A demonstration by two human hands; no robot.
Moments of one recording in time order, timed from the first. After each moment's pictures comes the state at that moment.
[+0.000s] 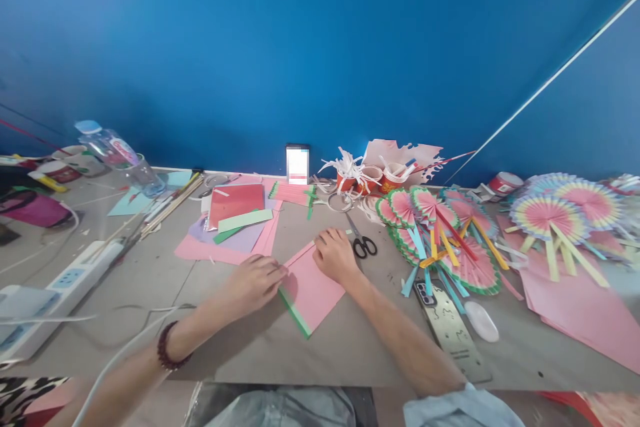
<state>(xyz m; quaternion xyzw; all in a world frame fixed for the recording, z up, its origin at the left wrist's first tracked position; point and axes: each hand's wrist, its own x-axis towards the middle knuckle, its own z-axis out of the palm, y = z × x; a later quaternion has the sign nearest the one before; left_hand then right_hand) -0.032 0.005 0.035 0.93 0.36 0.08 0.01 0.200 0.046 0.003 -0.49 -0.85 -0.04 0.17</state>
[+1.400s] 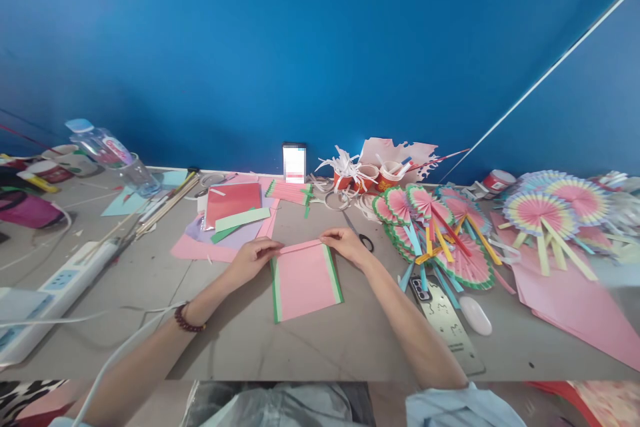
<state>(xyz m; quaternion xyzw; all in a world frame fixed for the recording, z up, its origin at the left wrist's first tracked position) -0.034 0.048 0.016 0.77 0.46 0.29 0.33 0.236 0.067 0.011 -0.54 -0.58 0.52 0.31</state>
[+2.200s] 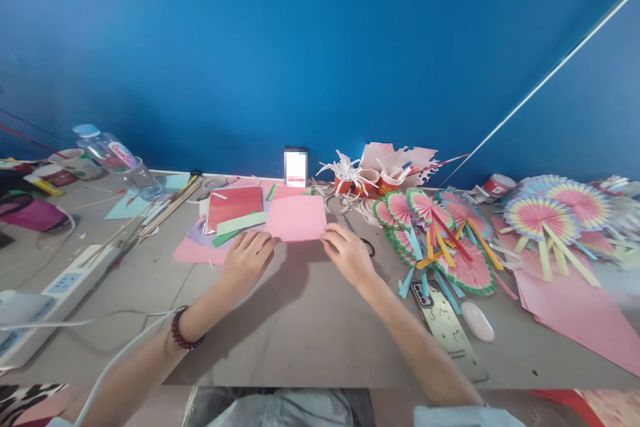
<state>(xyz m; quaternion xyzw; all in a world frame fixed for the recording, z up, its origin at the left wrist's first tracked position) -0.025 0.029 0.054 0.86 0.40 0.25 -0.21 0.222 0.033 0.056 -0.44 -0.81 0.01 0.39</state>
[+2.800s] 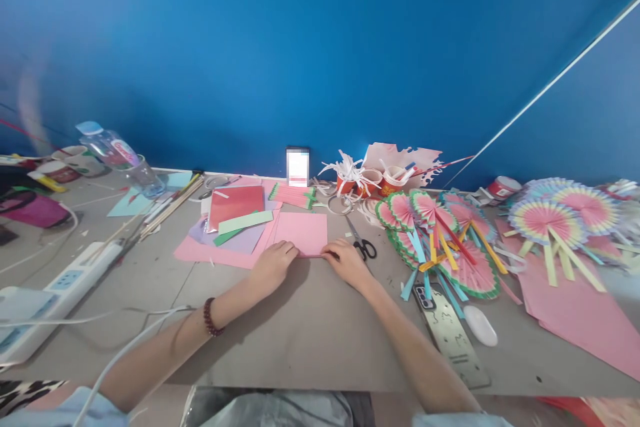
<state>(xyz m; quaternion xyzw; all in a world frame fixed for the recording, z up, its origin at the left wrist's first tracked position) 0.008 0.041 0.016 0.90 0.43 0.08 0.02 0.232 0.046 0.000 -0.46 -0.81 0.20 0.29</state>
